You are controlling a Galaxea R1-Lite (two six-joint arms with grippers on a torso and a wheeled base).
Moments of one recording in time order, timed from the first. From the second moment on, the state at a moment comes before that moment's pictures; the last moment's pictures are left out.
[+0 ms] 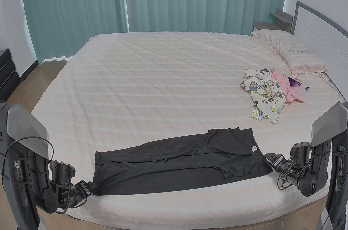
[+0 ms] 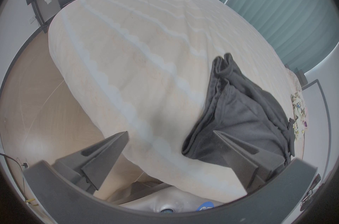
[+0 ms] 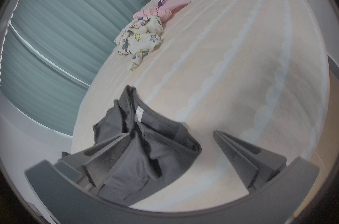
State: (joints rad) left arm -0.06 2.30 -0.02 -1.32 0.10 -0.73; right arm 0.07 2.39 -0.20 -1.55 -0.07 0.90
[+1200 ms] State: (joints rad) left arm -0.08 2.19 -0.40 -1.07 0.01 -0.91; right arm 0.12 2.29 -0.22 -1.55 0.00 1.03
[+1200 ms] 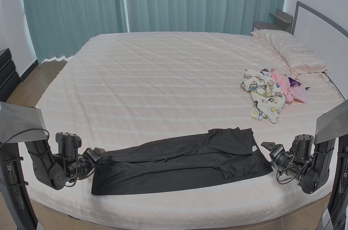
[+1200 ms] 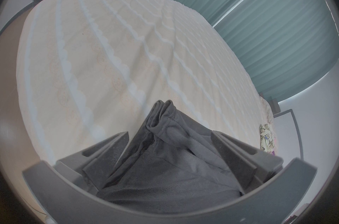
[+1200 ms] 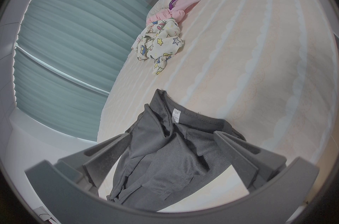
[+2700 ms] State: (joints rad) left arm -0.09 2.22 -0.38 -1.09 0.06 -0.94; right arm 0.28 2.41 -0.70 -1.13 -0.08 1.02
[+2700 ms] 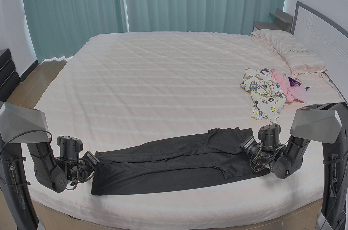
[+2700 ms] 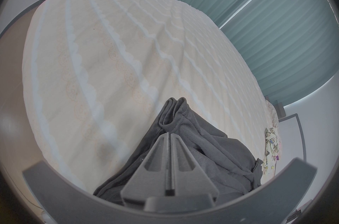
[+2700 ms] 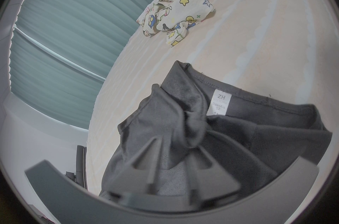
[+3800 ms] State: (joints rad) left arm -0.05 2.20 -0.34 -1.09 0.04 -0.94; right arm 0.21 2.37 -0.55 -1.22 -0.08 0.98
